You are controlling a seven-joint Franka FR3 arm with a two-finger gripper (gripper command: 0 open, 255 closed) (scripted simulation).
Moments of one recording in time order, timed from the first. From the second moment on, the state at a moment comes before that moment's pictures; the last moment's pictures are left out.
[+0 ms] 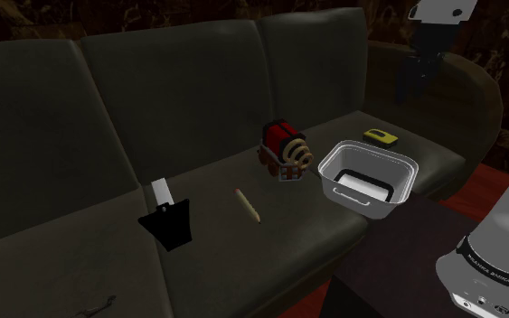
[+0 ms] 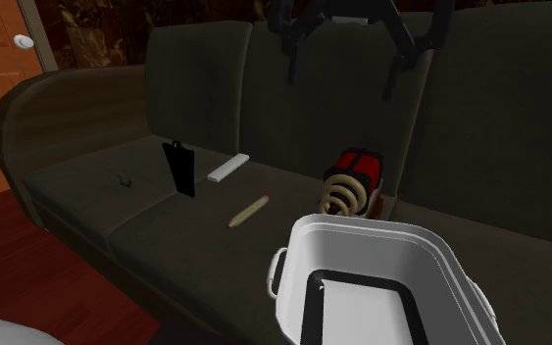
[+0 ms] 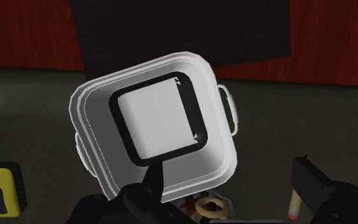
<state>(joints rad) -0.02 -0.83 -0.07 -2.42 0.04 1.59 0.02</state>
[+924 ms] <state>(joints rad) 0.03 -0.53 0.10 -2.48 0.12 1.95 0.19</state>
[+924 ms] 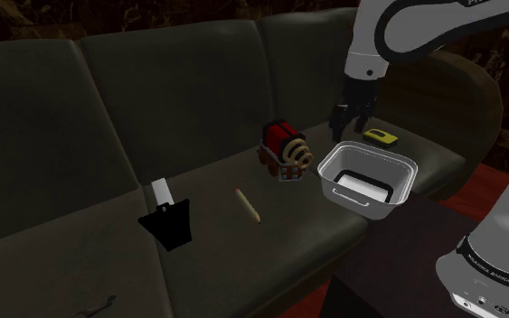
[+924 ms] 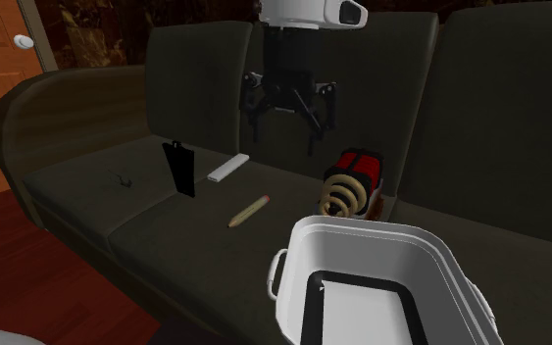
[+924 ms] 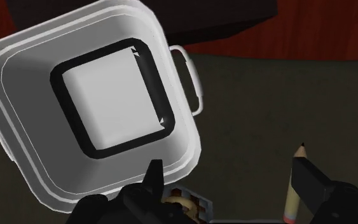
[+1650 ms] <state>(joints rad) 0.05 -0.13 0.23 -2.36 0.08 2.23 0.38</state>
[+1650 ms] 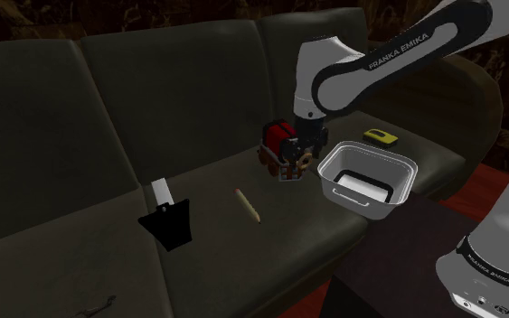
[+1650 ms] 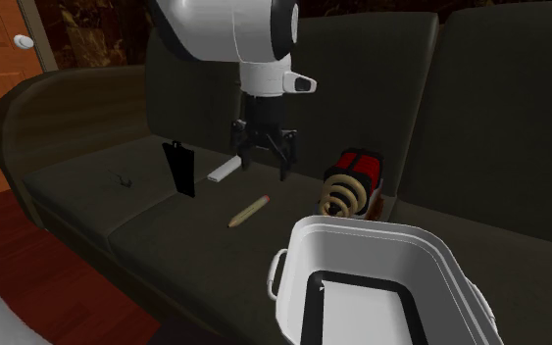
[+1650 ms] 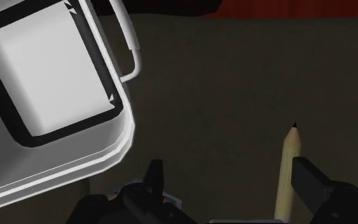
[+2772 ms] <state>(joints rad) 0.19 0.55 0.22 -1.84 -0.17 2.35 0.70</state>
